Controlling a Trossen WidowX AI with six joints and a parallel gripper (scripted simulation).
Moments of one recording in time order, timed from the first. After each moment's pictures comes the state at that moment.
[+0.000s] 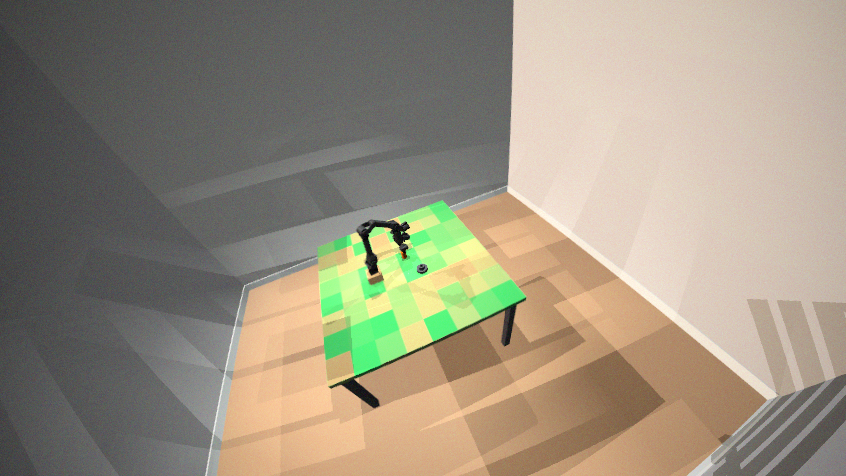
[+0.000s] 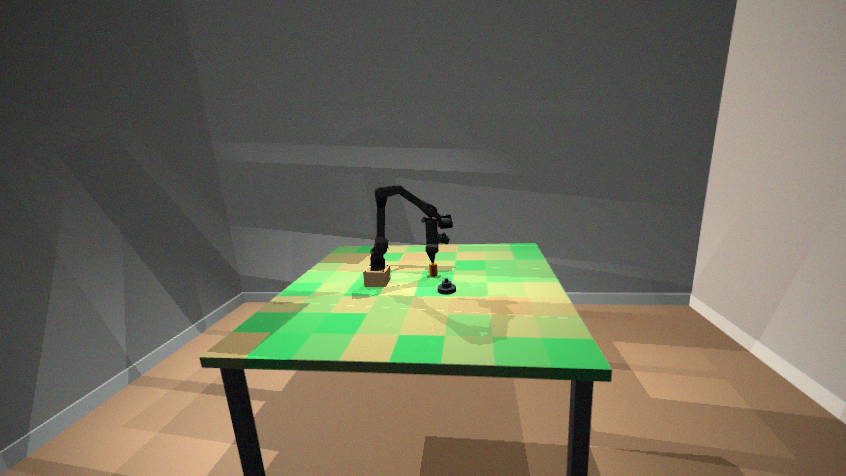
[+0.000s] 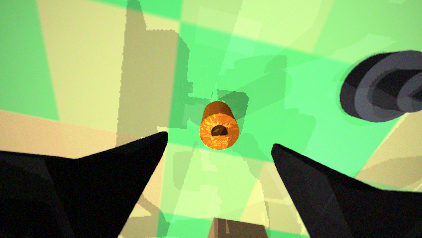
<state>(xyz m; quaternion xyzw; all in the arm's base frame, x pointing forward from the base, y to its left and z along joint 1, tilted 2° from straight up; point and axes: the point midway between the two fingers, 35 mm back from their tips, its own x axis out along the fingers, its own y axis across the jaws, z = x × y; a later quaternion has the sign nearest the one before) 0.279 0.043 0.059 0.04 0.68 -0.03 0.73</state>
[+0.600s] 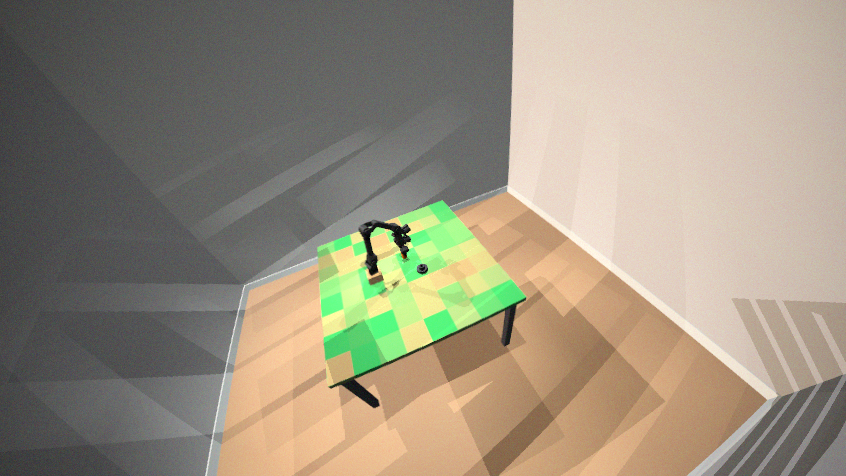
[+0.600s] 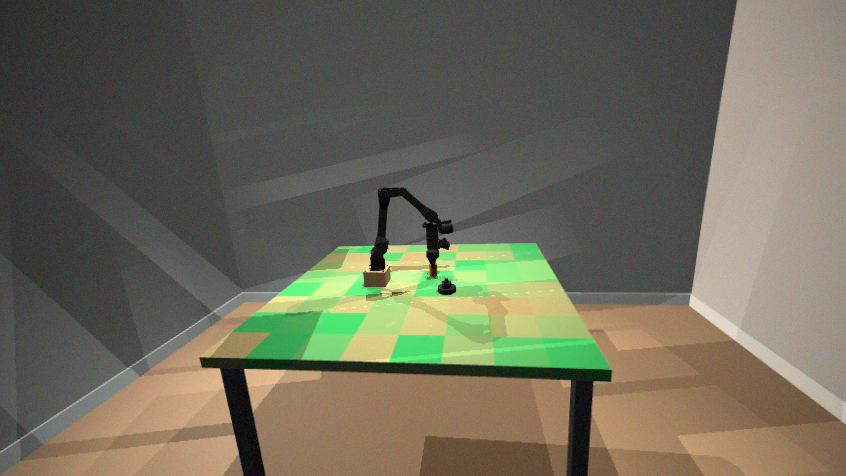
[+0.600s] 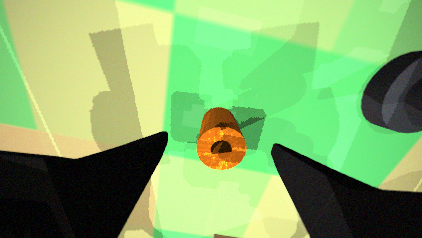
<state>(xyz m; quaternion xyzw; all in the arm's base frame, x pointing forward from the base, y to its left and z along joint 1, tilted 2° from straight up) 0.282 0.044 0.032 0.04 0.68 -0.03 0.73</state>
